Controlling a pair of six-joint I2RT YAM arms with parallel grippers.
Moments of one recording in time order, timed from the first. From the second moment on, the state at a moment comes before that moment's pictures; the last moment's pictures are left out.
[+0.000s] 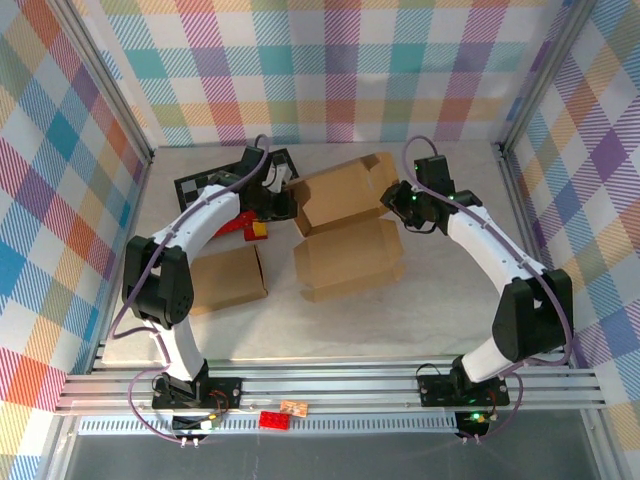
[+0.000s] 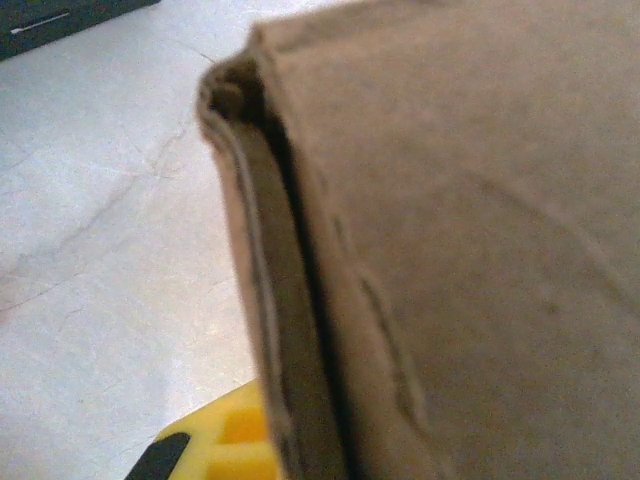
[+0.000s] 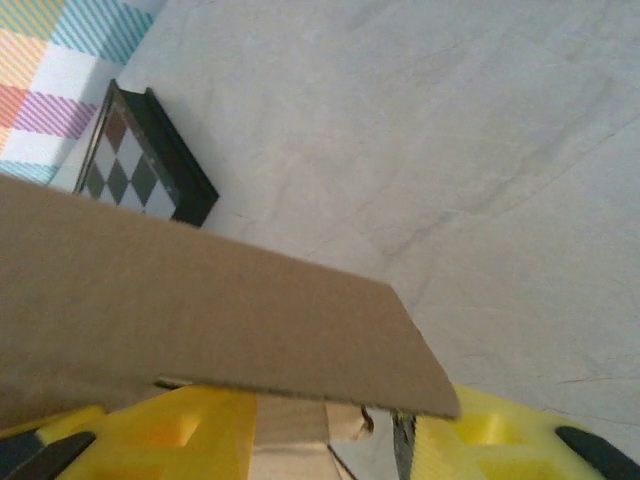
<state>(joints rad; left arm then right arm) -0.36 1.81 1.52 -0.72 0.36 -0.34 0.30 1.54 1.25 -0.53 -0.20 0.88</state>
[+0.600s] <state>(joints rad) -0.38 1.81 1.52 -0.74 0.32 -0.34 0.26 1.57 1.27 -0.52 -0.29 0.98</state>
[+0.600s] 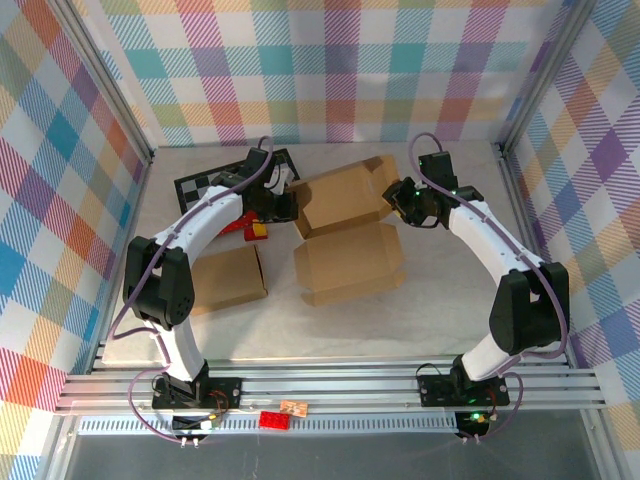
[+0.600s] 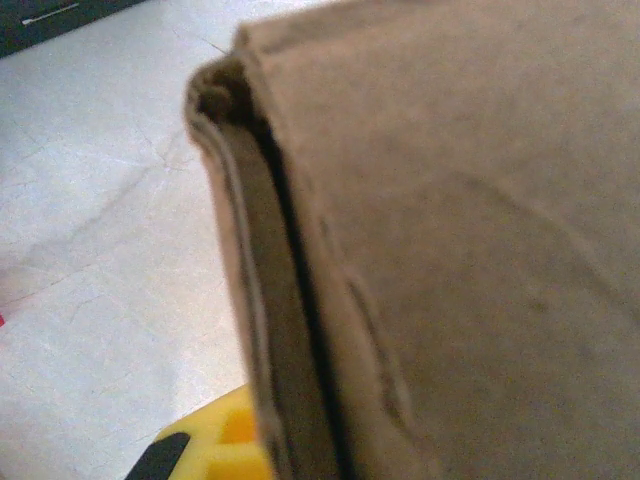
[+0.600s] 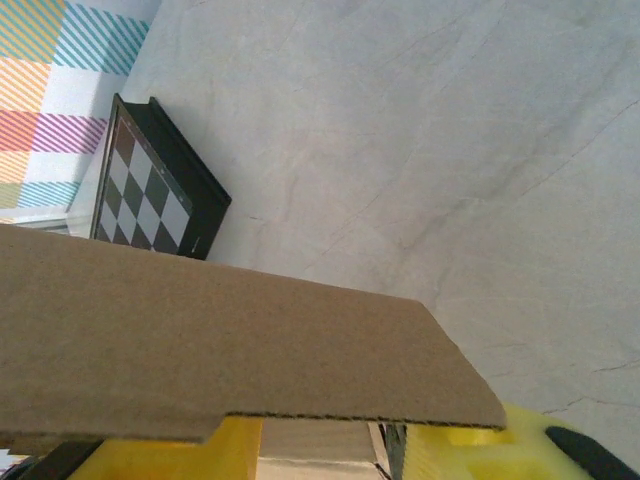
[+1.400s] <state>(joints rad) -0.39 1.81 1.55 -0.74 0.30 -0.35 0.35 1.57 1.27 -0.46 -0.34 1.09</state>
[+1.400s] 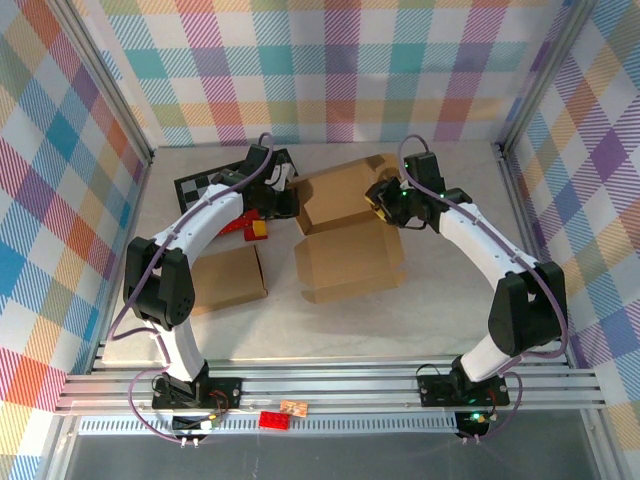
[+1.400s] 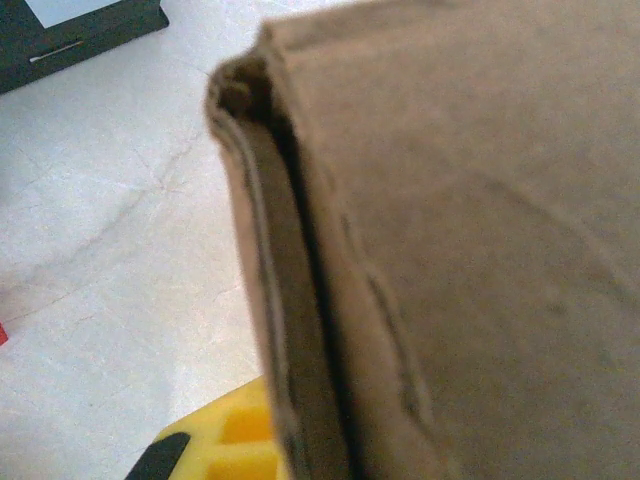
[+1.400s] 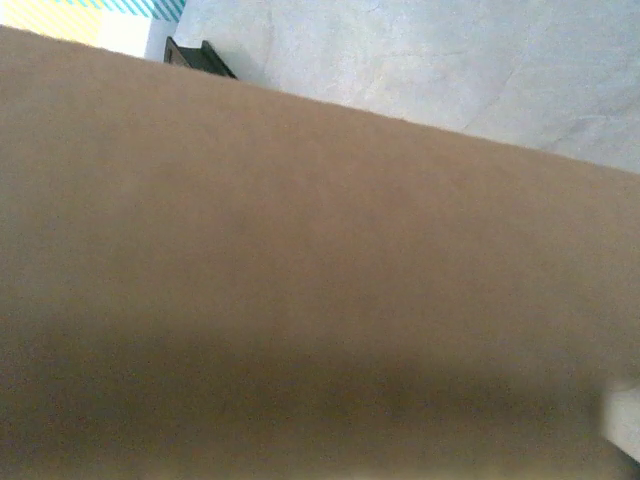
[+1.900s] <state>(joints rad) -0.37 1.82 1.56 -0.74 0.38 -0.37 0.27 1.51 1.46 -0.51 -0.50 0.83</state>
